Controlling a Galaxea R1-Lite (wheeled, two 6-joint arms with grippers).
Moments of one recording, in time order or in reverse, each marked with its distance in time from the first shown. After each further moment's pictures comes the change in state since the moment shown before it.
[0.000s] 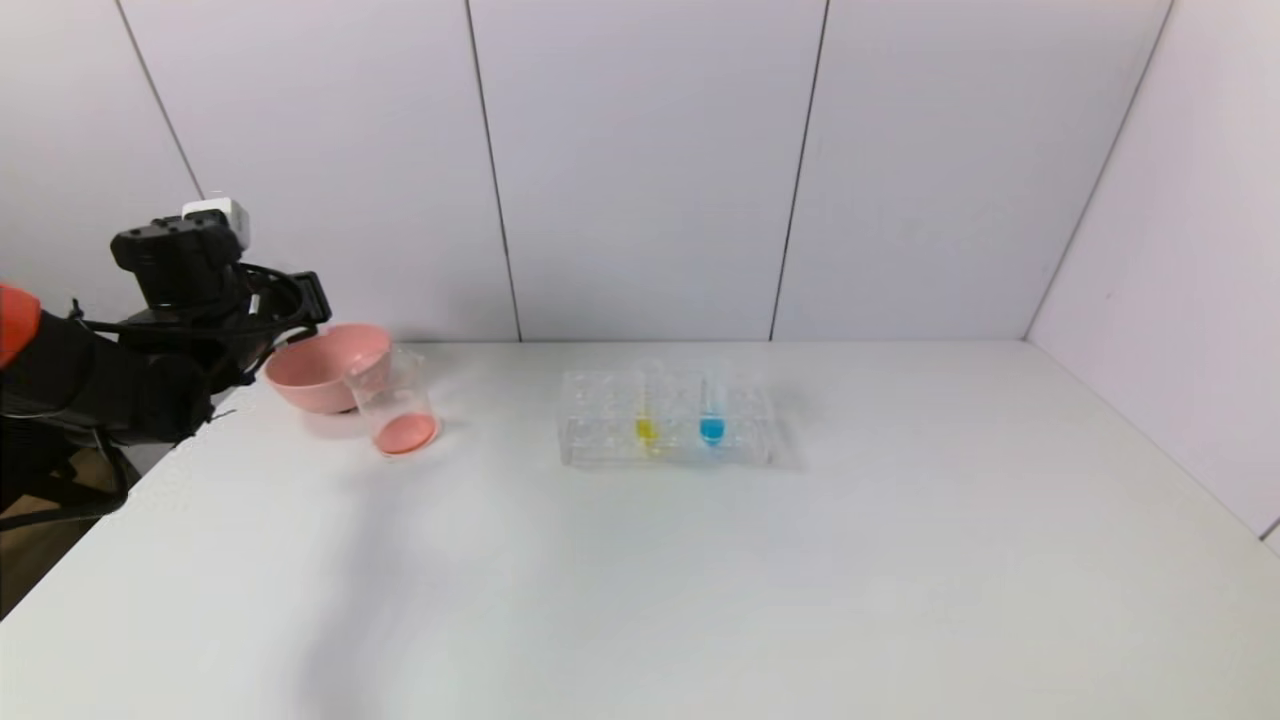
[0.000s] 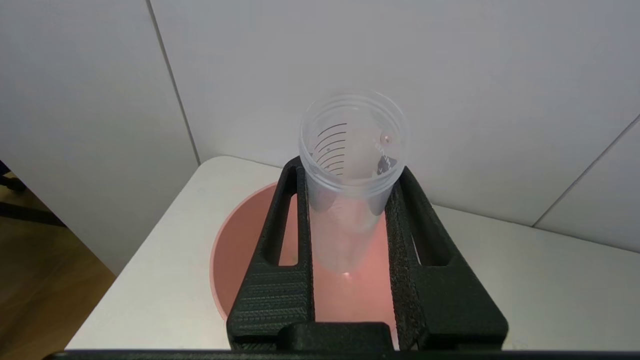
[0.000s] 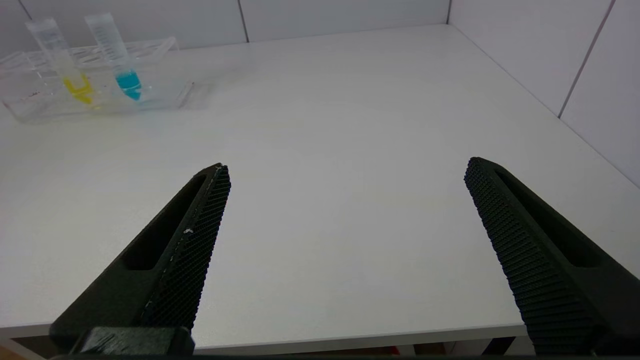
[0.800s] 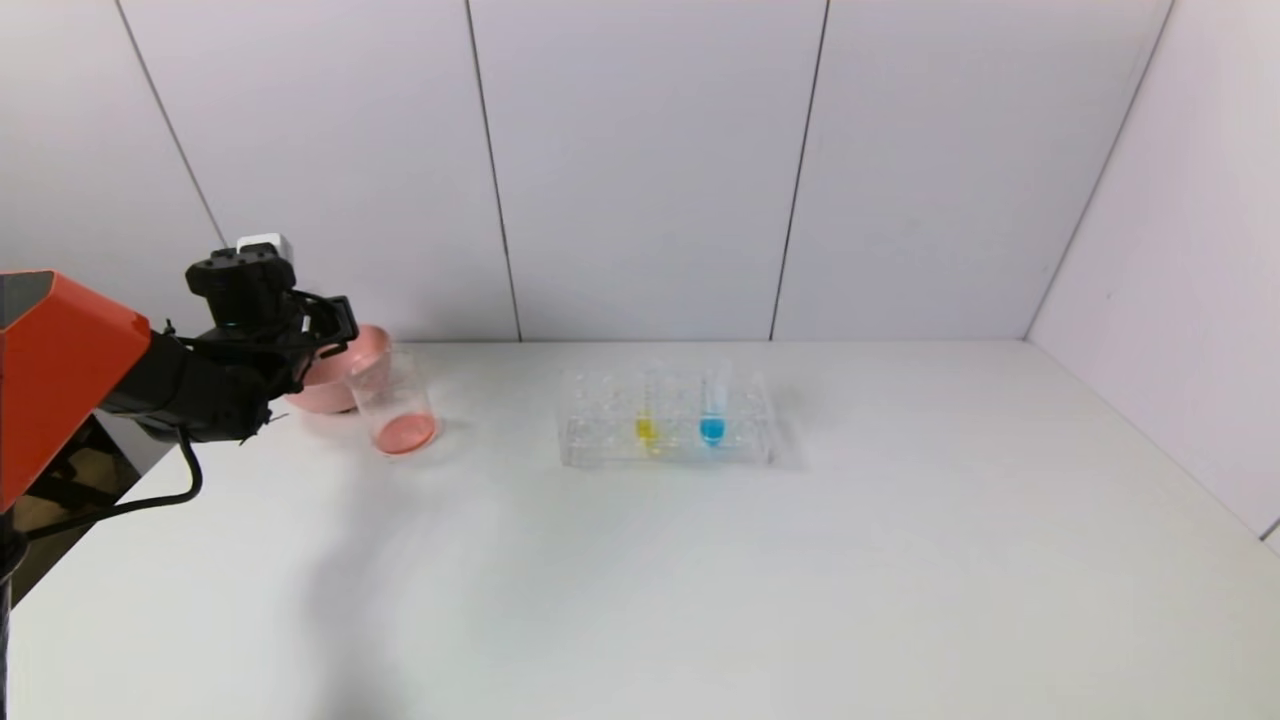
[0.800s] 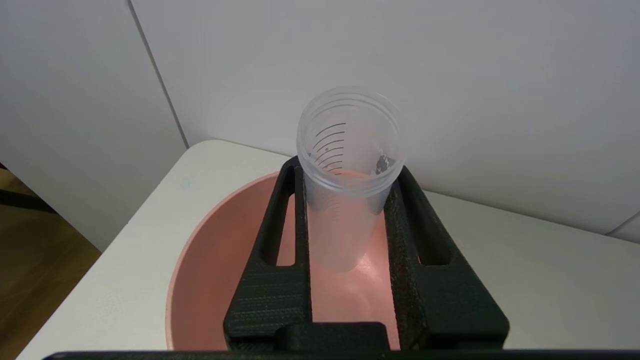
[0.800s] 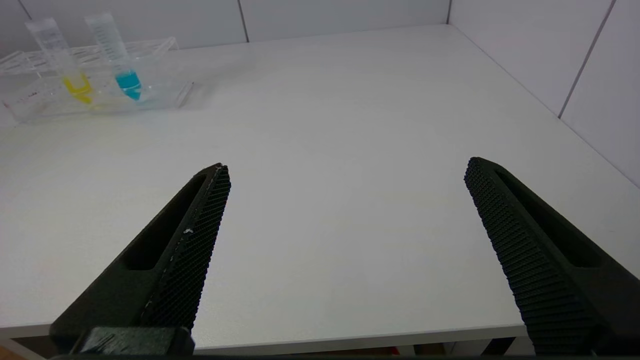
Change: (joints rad) left arm -0.001 0.200 -0.168 0.010 0.041 0.010; right arm 0.000 0.000 0.000 0.000 0.000 0.000
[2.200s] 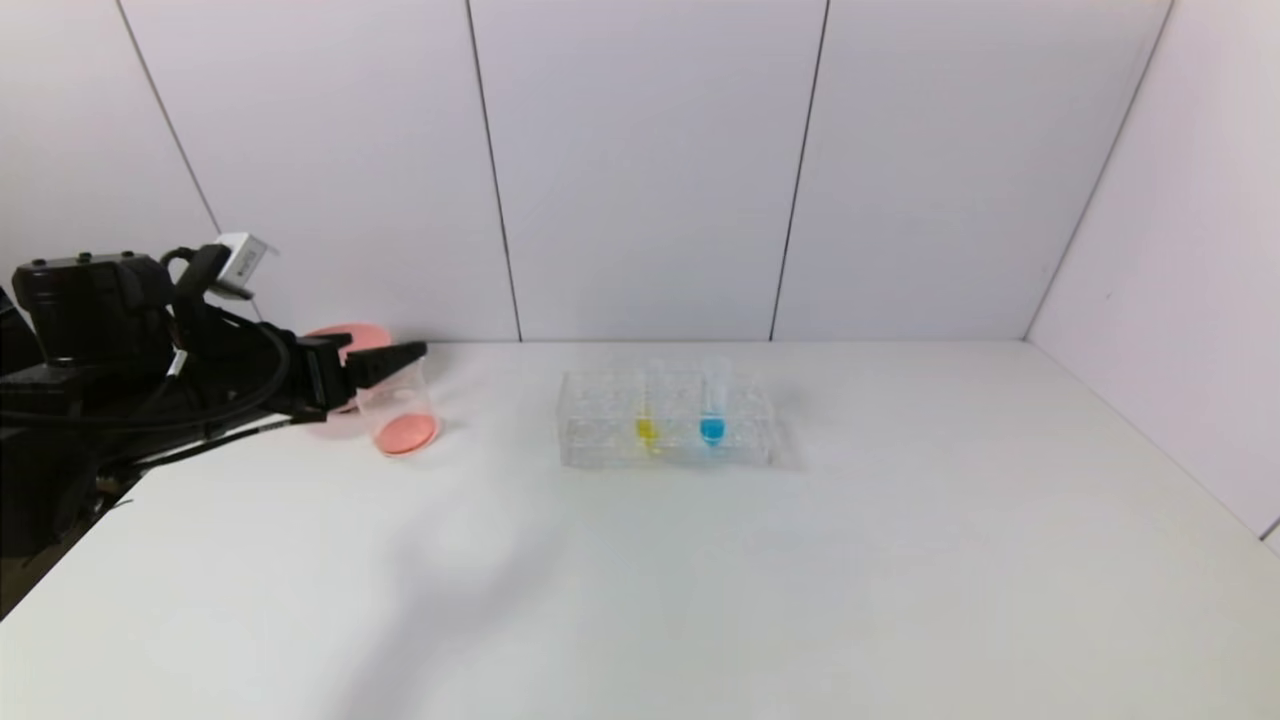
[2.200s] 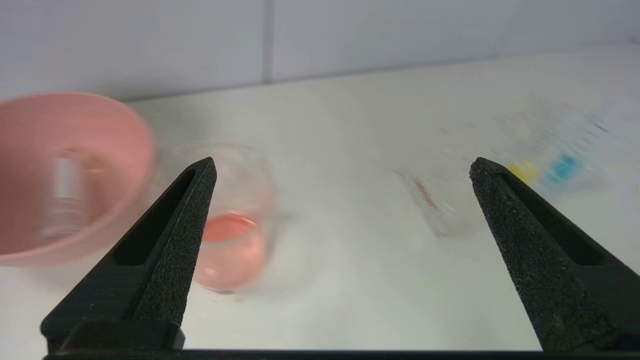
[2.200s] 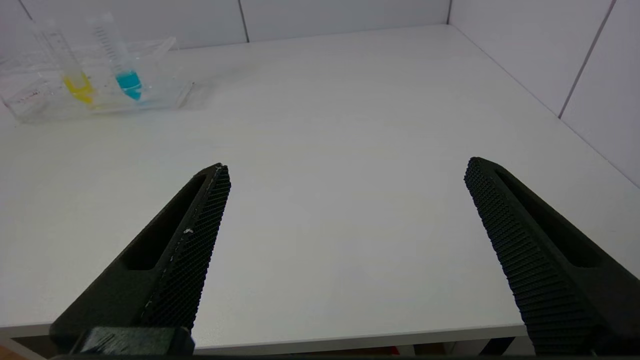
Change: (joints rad) left arm -0.098 -0.584 0.583 0.128 -0.709 0.030; right arm 0.000 0.000 0.000 0.000 0.000 0.000
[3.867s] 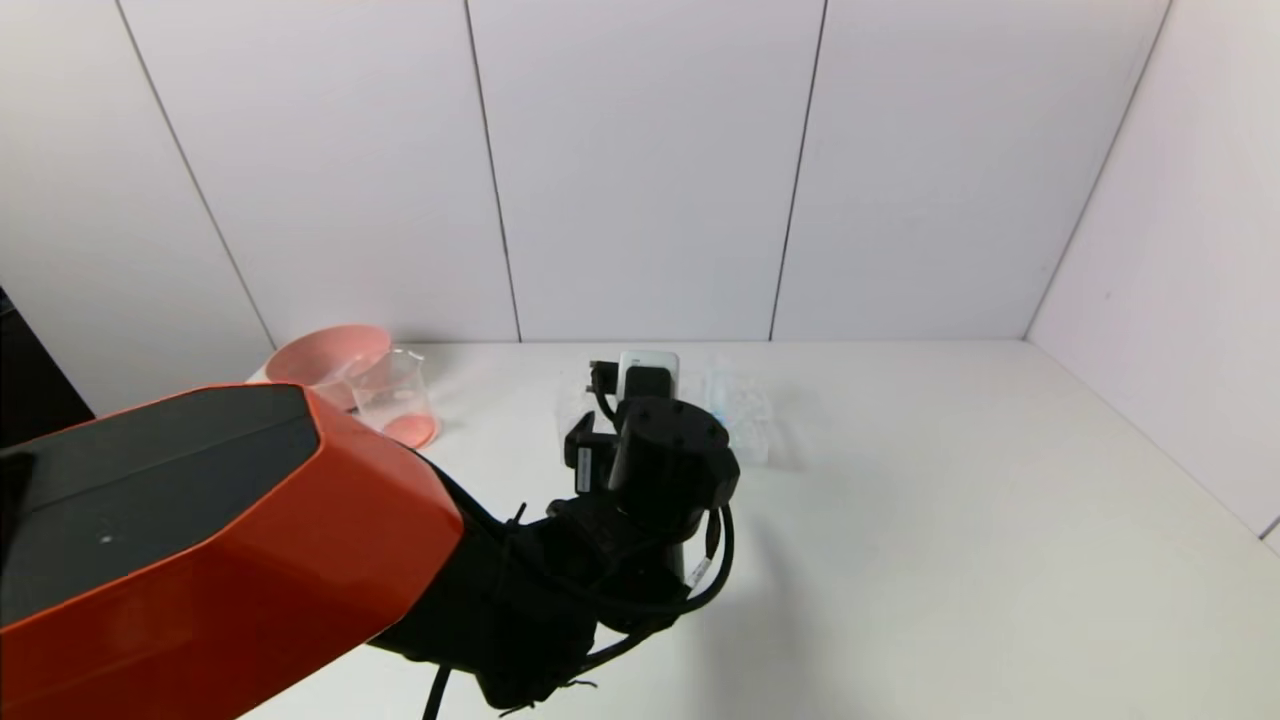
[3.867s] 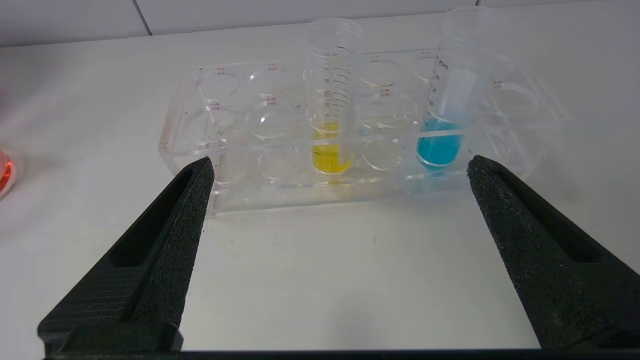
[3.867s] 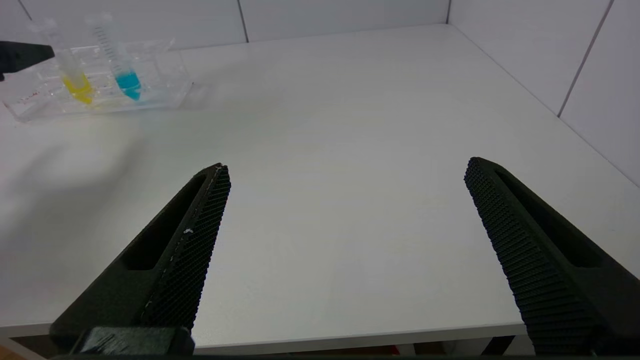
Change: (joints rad) left arm -0.893 0.481 -0.328 -0.124 1.325 -0.135; right arm 0.000 0.000 0.000 0.000 0.000 0.000
